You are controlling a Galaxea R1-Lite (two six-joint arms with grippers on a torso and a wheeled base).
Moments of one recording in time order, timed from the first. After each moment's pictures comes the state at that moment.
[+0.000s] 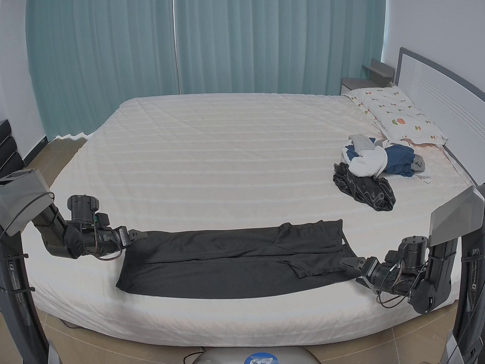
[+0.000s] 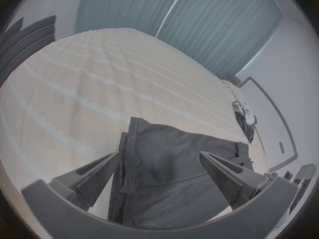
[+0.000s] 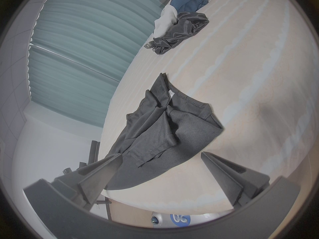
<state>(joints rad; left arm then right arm) 0.12 2.25 -0.87 -0.63 -0.36 -0.30 0.12 2.37 -0.28 -1.53 0.34 0.85</state>
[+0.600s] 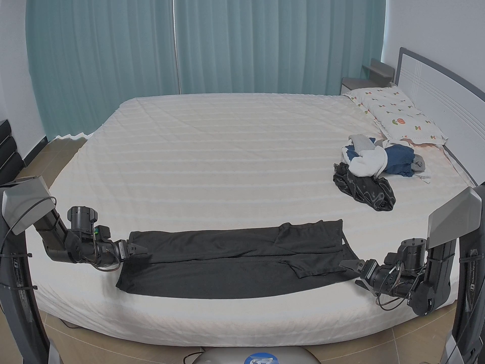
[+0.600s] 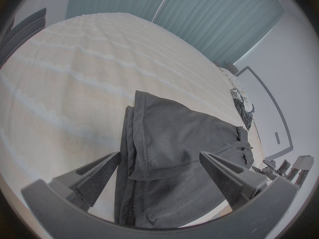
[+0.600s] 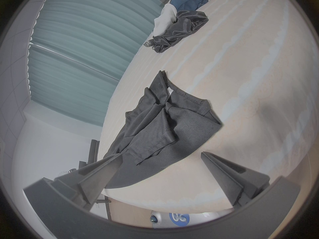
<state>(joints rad) 0.16 2.32 -0.87 -0.57 -0.48 -0.20 0.13 2.39 -0.26 -1.55 0.34 0.85</state>
